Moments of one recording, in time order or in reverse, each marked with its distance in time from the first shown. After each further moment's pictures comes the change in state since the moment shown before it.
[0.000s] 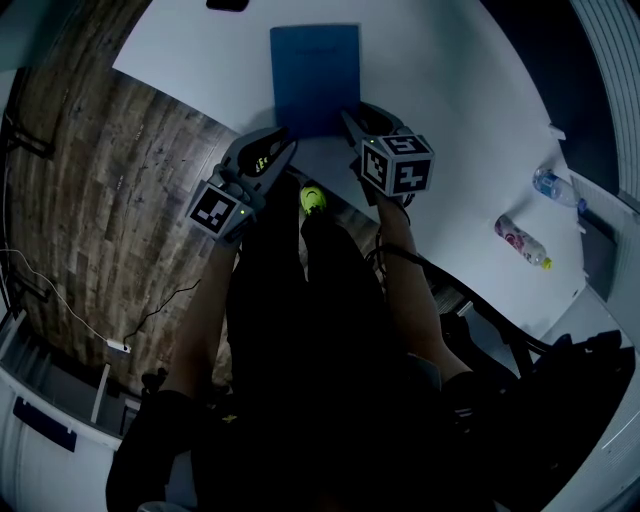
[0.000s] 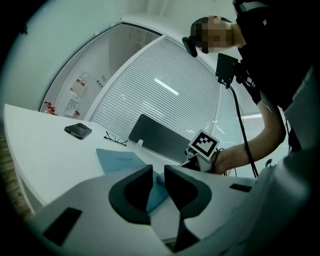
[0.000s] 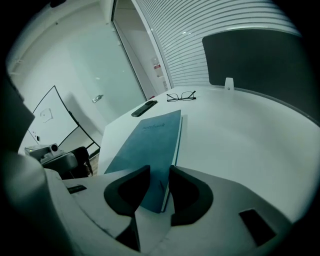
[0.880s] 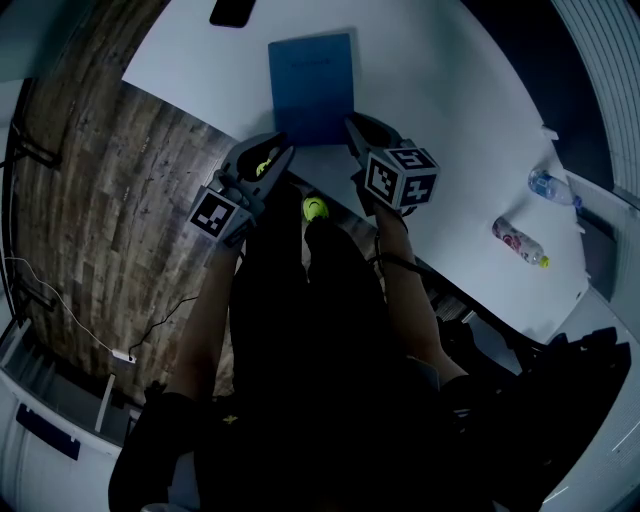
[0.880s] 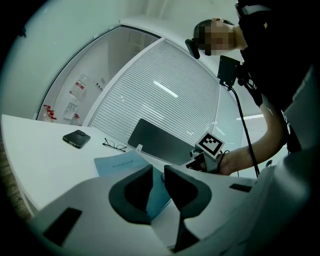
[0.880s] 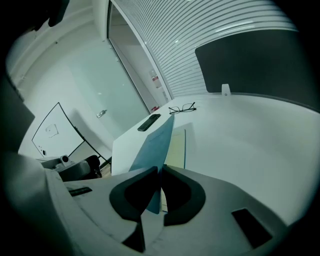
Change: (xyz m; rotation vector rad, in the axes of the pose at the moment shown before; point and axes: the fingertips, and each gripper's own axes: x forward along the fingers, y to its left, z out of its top) left arm 0.003 -0.008 0.023 0.017 -0.024 -0.001; right arm -0.030 0.010 0.024 0.091 -0.119 0.070
